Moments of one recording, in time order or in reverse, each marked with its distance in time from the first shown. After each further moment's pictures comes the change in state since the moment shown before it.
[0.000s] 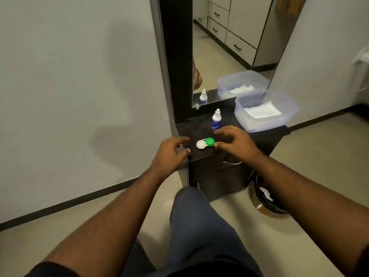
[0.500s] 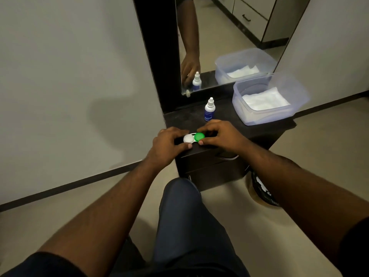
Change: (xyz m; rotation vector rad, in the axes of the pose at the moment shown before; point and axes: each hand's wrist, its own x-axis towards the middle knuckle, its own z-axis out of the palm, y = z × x) left_hand 0.047 -0.020 0.044 0.105 -0.106 -0.044; right_hand 0.038 0.036 0.012 0.022 -0.323 0.030
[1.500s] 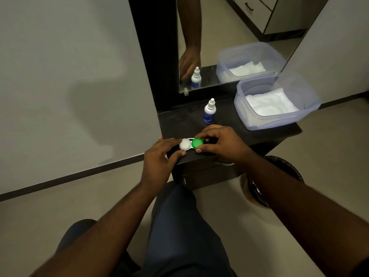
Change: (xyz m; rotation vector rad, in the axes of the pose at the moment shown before) left_hand -0.021 -0.005 0.027 -0.216 0.357 0.075; right_hand 0.004 0.009 0.004 0.078 -0.001 -0.045
